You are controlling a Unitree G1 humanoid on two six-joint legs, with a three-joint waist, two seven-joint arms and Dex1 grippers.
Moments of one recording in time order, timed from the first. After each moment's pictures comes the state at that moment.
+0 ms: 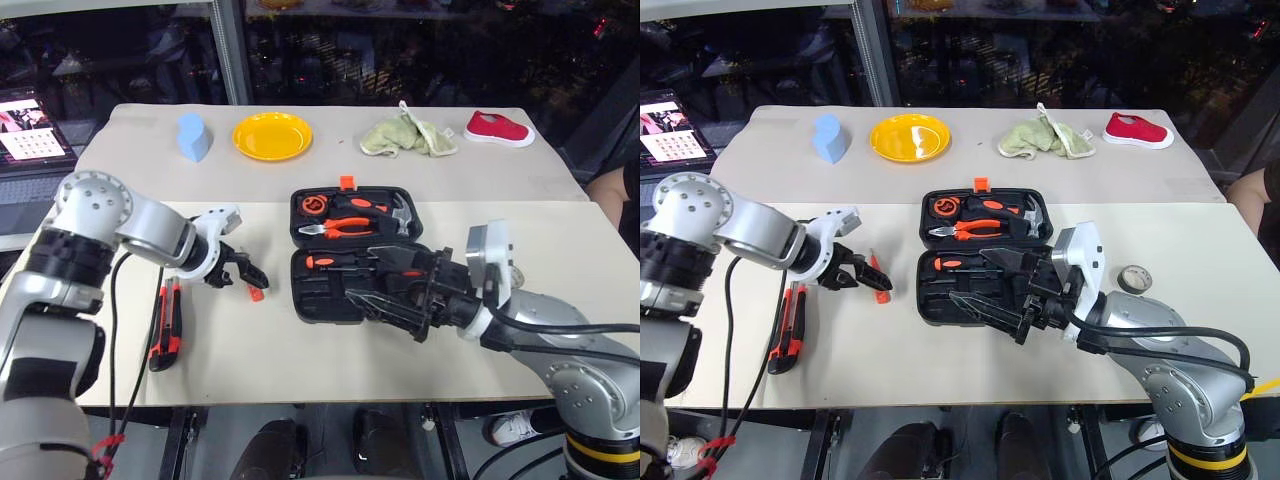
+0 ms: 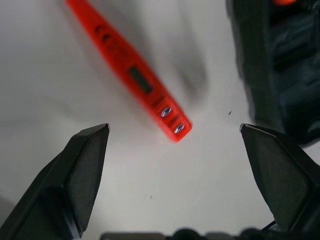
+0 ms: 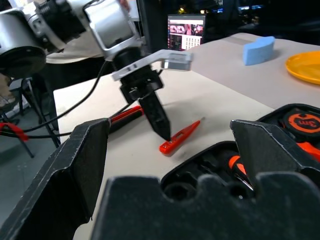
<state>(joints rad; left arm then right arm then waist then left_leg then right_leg) -1.08 0.82 -0.37 0.49 -1.75 1.61 0.45 -0.20 -0.60 -0.12 -0.73 0.87 0.75 0.62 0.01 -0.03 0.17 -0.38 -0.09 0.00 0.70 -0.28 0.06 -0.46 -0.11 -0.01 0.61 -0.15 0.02</state>
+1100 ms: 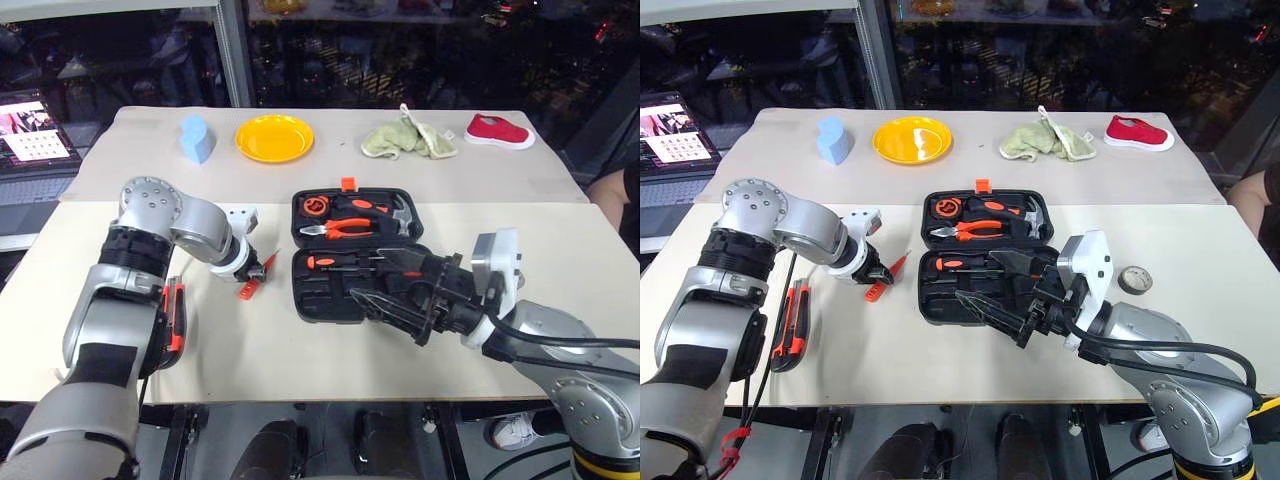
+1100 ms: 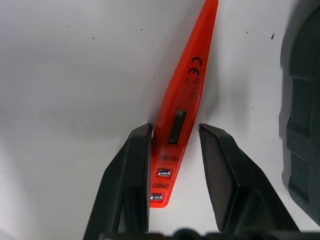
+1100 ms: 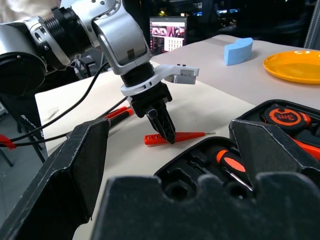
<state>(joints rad) -1.09 0.57 -0.18 0.66 -1.51 1.61 0.71 -0.12 -0.61 -0.14 -0.79 0.89 0.73 0.52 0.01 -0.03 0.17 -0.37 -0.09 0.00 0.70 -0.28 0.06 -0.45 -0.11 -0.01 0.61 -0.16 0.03</state>
